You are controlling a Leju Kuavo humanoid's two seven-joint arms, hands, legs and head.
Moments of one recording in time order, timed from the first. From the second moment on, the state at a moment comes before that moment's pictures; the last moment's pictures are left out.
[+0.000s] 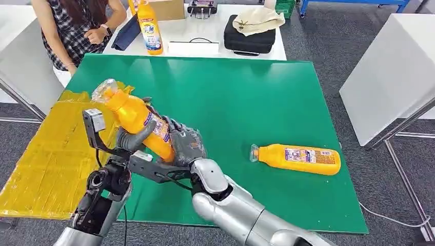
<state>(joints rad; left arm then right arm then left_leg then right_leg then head) -0.29 -0.02 -0.13 -1.18 0.25 -0.15 -0.33 -0.60 0.32 1.09 -0.81 0.86 -0.22 0.32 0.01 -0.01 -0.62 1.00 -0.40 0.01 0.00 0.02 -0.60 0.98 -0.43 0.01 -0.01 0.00</state>
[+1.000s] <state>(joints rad) -0.51 0.14 -0.20 -0.59 -1.57 0.60 0.06 -0.05 0.10 0.36 -1.80 1.03 -0.14 0.14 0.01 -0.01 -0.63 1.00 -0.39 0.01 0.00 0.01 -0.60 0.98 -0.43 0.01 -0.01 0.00</state>
